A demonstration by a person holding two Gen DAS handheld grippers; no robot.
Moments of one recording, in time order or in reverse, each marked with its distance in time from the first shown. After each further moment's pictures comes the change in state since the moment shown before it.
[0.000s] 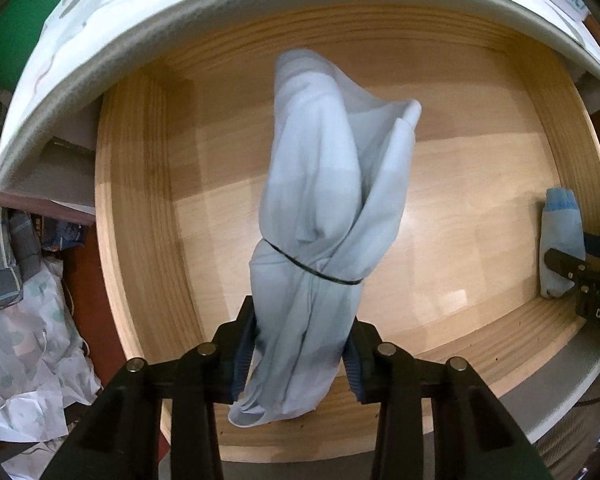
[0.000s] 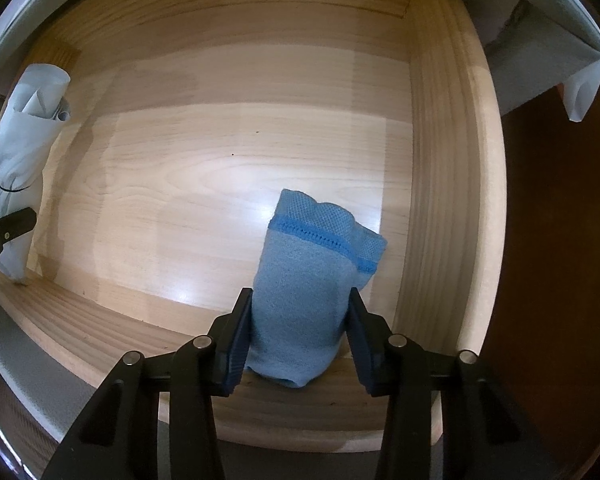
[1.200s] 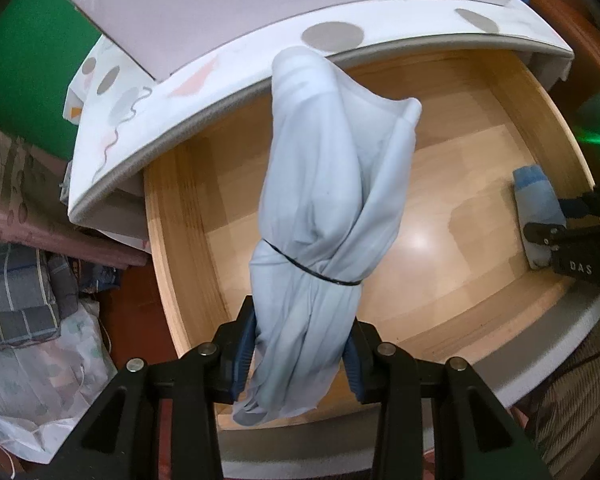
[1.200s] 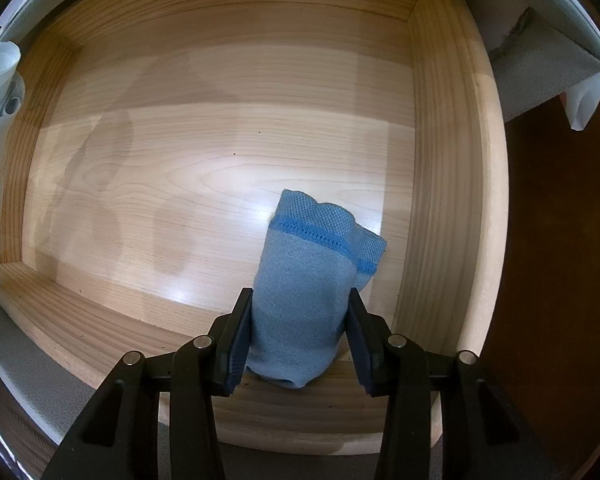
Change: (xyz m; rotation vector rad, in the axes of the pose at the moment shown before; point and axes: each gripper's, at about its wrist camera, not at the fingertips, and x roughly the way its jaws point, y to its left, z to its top) left arm -0.059 -0.044 -0.033 0.125 -0.149 0.107; right arm 0.000 0.012 -0.004 -0.016 -0.004 -0.010
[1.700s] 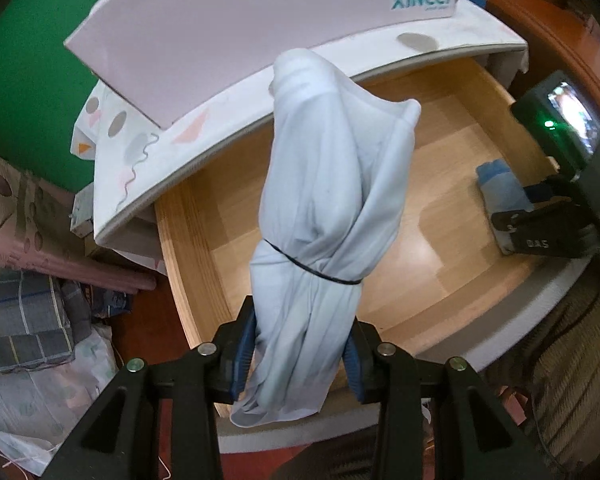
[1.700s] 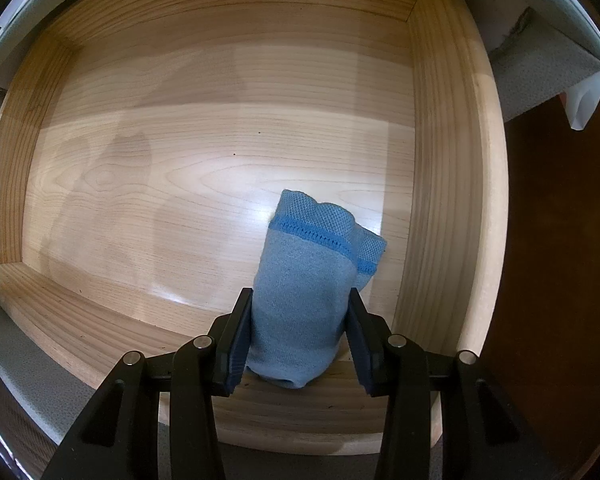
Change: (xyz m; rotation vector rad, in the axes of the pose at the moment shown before) left arm -0.042 -0.018 -0.011 0.077 -0.084 0.013; right arm 0.000 0.000 0.000 0.000 0.000 0.000
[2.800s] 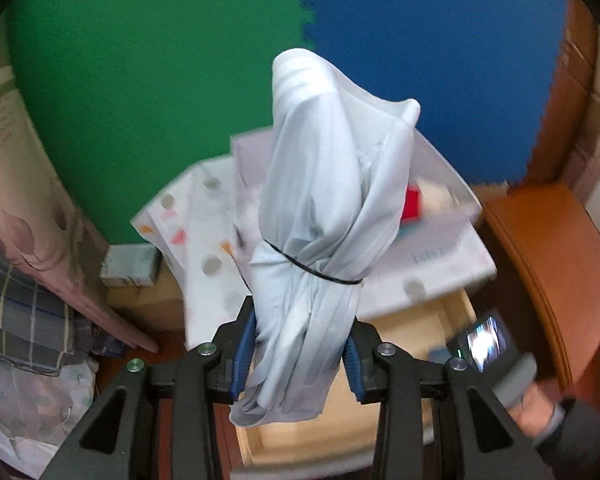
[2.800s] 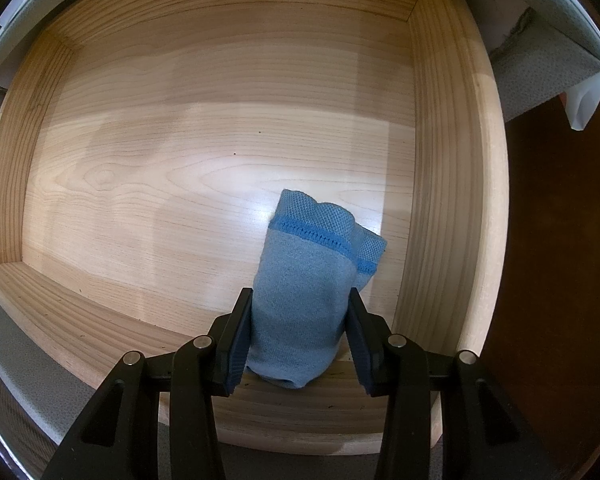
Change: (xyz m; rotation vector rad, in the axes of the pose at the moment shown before) left arm -0.161 0.098 0.066 -0.290 -0.387 -0.061; right arm 0.001 0.000 0.000 0.002 0.000 0.000
